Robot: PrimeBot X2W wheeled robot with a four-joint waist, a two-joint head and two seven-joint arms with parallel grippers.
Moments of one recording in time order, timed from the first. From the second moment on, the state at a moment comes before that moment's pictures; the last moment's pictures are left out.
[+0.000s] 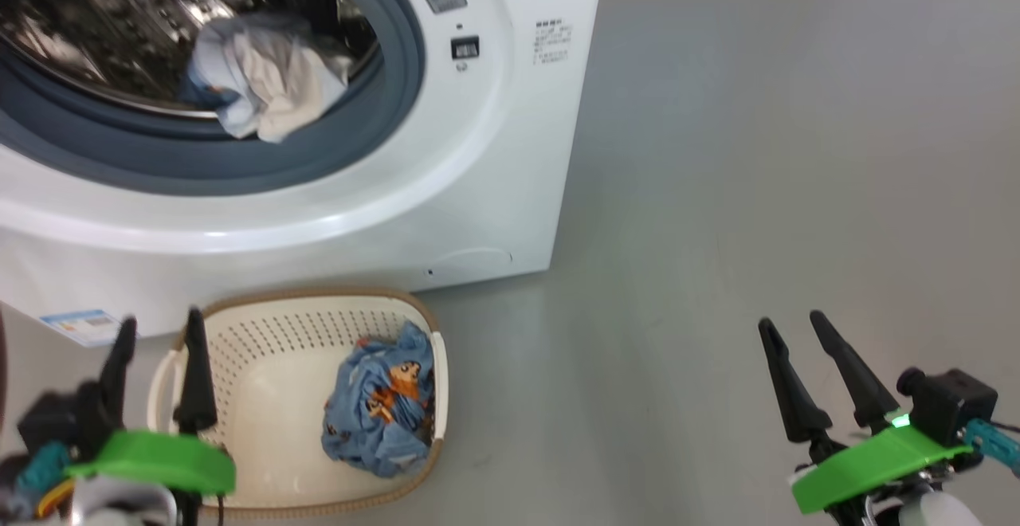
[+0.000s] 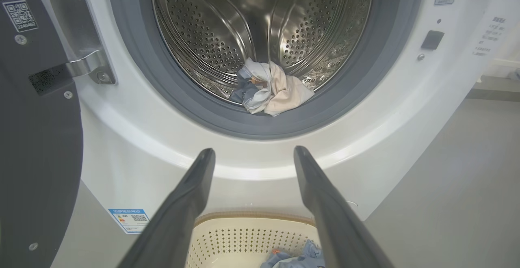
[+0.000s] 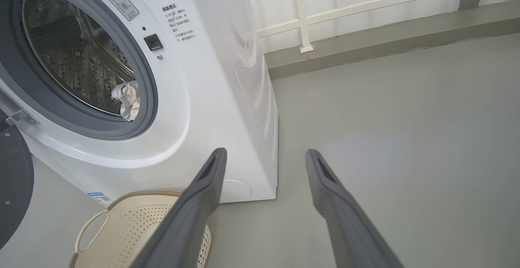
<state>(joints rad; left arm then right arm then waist) -0.24 0.10 0.10 0.34 -0.21 -0.13 -0.26 -0.13 -0.23 0.14 0.21 0.50 0.13 -0.26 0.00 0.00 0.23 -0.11</state>
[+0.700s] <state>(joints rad) 0.07 0.06 0.16 0.18 -0.21 -0.13 -0.26 0.01 -0.25 0.10 0.21 0.50 0.13 -0.26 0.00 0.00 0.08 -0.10</state>
